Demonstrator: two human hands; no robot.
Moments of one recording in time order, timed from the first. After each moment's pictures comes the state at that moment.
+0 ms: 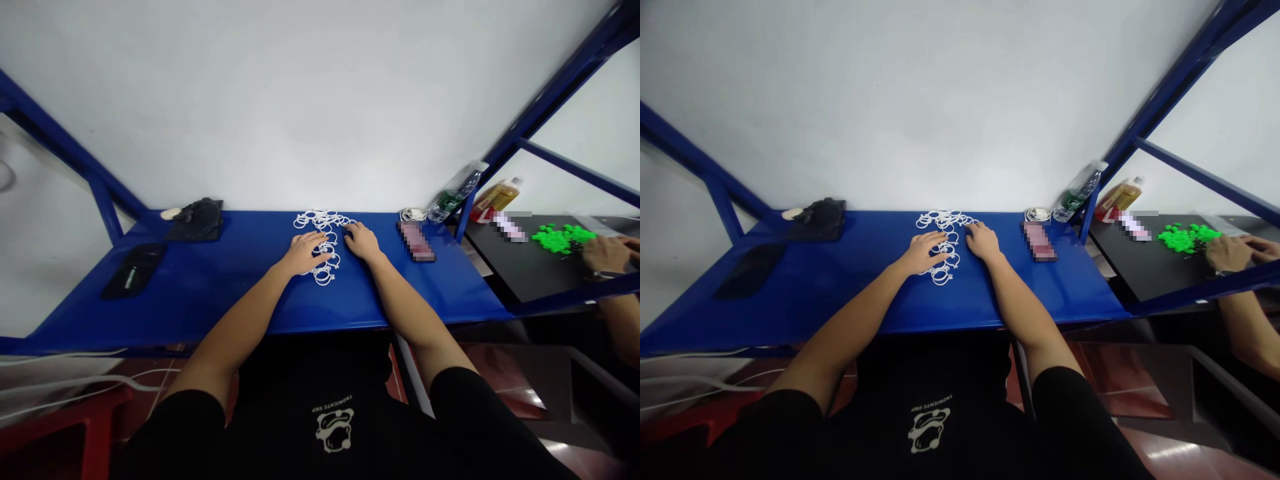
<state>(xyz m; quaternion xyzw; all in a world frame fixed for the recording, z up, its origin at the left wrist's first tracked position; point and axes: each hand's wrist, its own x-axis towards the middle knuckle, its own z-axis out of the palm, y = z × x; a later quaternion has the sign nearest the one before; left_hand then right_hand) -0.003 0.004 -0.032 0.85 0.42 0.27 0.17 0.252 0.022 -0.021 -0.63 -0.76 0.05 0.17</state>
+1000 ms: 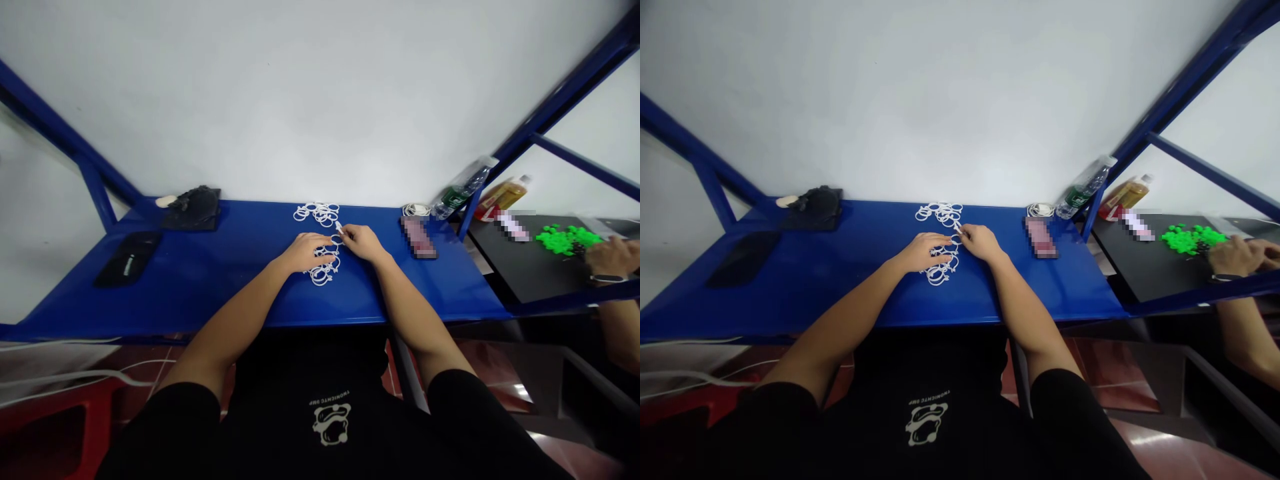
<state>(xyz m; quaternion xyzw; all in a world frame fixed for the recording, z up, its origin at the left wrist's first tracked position) -0.004 -0.006 -0.027 0.88 0.37 0.24 0.21 0.248 0.000 0.001 -0.52 -0.81 0.13 0.22</state>
